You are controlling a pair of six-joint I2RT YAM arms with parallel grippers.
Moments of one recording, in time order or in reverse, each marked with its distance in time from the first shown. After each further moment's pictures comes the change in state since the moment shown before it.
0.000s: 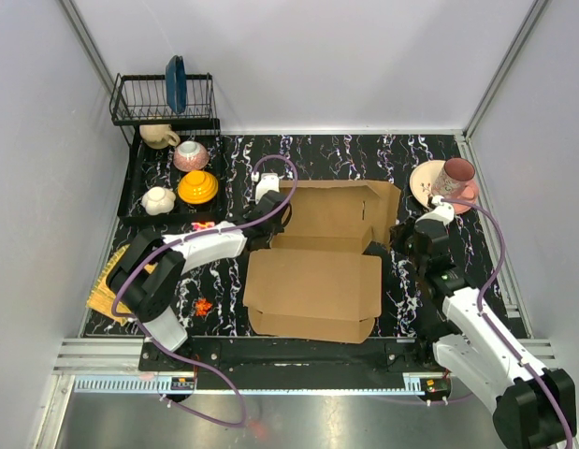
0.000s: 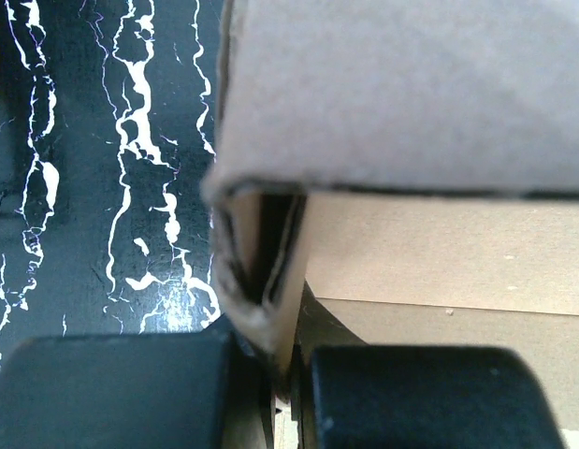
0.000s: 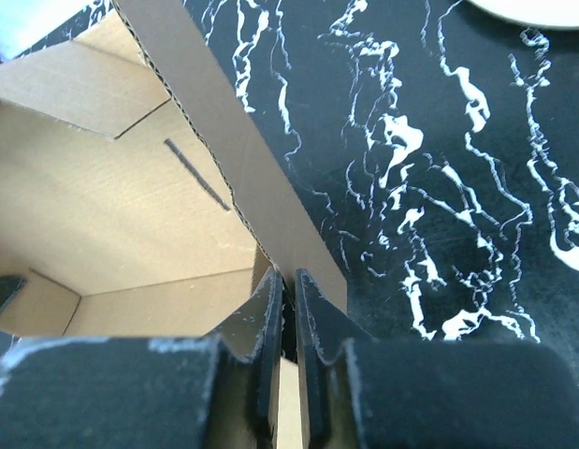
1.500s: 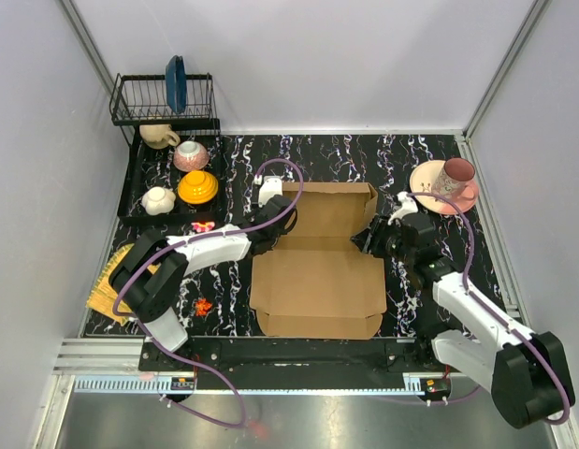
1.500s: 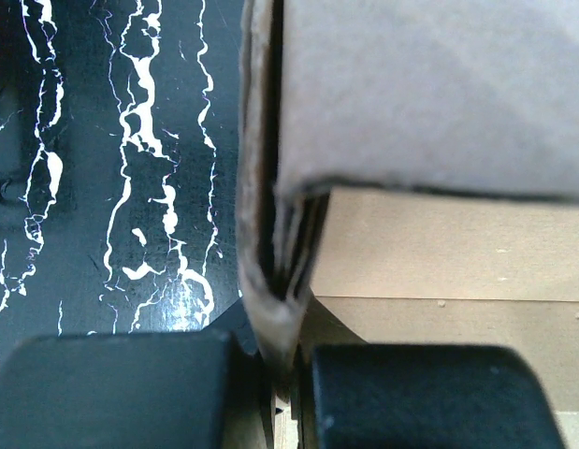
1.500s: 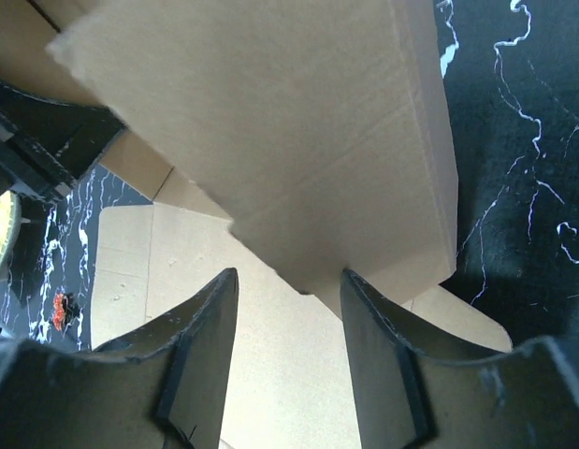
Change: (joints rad) left arm -0.048 0.010 0.000 0.003 -0.084 -0.035; right arm 0.043 0.199 0.006 0.123 -0.458 -0.039
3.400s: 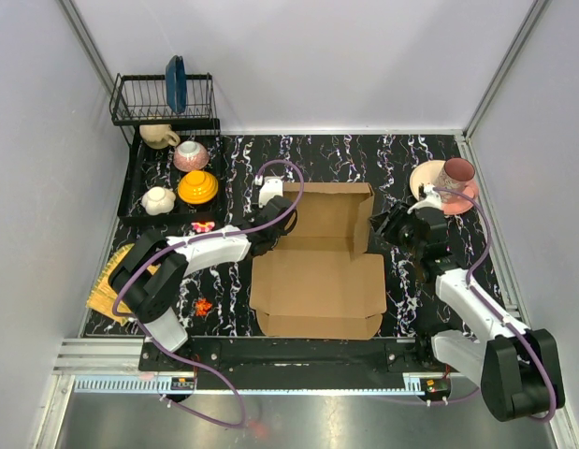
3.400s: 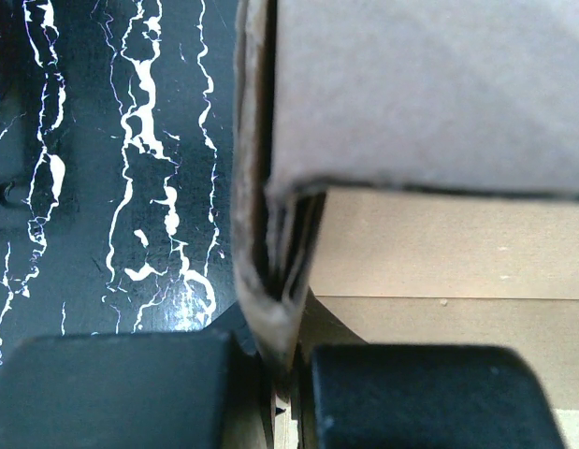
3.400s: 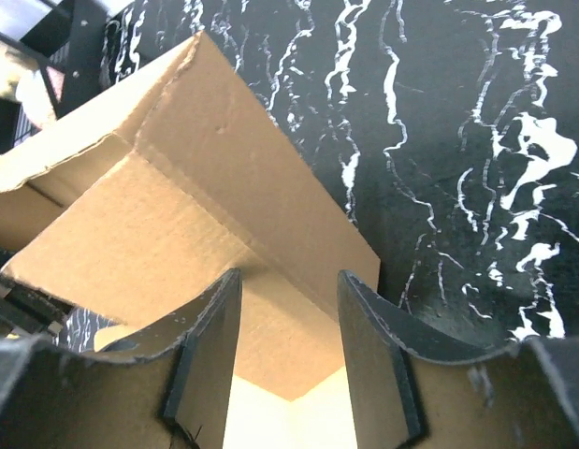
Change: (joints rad) left arm 0.000 -0.005 -0.010 0.013 -0.009 0.016; right arm -0.137 0.016 0.004 0.107 0.126 0.085
